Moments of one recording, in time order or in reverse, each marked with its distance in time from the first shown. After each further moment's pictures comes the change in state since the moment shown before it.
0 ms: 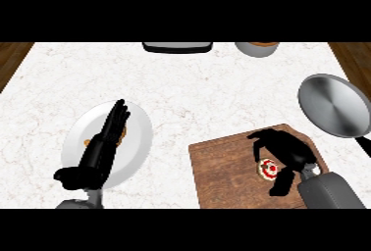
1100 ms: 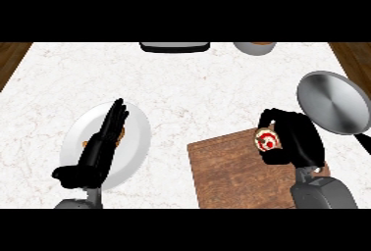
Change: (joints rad) left arm -0.002 -0.012 0.024 0.004 -0.008 -0.019 0.000; right arm 0.042 0.182 -0.123 -0.340 0.179 -0.276 0.368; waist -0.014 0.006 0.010
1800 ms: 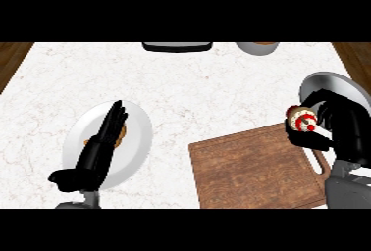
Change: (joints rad) left arm 0.020 0.002 0.002 -0.021 -0.002 -0.019 0.006; right arm -0.026 0.036 -0.265 -0.125 -0.176 -0.124 0.059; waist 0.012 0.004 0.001
